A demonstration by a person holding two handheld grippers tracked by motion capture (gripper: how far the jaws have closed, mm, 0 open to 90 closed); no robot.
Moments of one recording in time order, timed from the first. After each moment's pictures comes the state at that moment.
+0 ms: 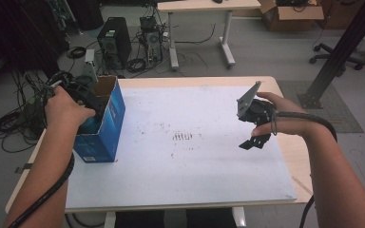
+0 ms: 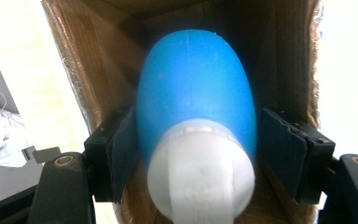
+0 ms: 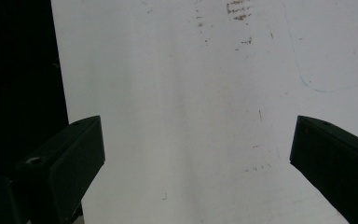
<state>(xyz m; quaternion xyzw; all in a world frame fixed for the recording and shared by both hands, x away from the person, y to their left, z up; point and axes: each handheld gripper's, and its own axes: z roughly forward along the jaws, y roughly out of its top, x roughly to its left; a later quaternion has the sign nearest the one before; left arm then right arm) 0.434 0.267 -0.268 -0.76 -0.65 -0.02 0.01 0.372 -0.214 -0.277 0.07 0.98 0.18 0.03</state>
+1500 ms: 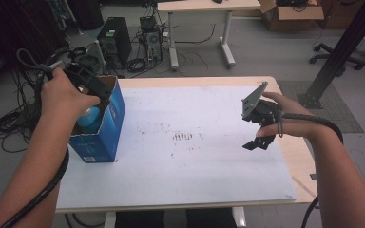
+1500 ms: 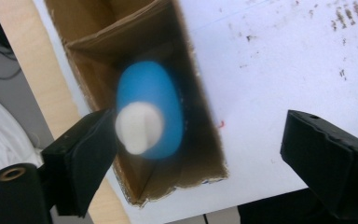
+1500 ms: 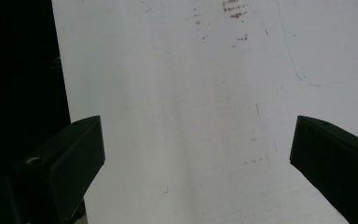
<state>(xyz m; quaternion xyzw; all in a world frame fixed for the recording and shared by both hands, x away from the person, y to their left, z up) 0.409 0.218 -0.194 -0.81 -0.58 -0.08 -0.02 0.365 -0.225 -0.272 0.08 0.98 0.19 0.04</state>
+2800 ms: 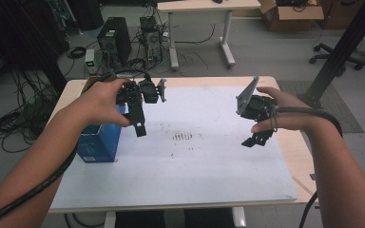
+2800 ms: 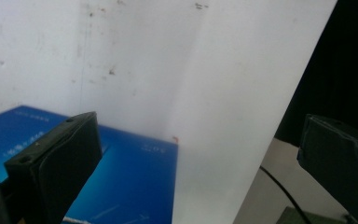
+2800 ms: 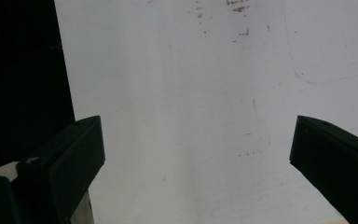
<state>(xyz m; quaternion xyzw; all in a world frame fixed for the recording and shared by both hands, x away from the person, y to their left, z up) 0.388 0.104 -0.228 -0.99 -0.13 0.00 0.02 0.369 -0.206 -0.257 0.06 0.99 0.14 0.04</state>
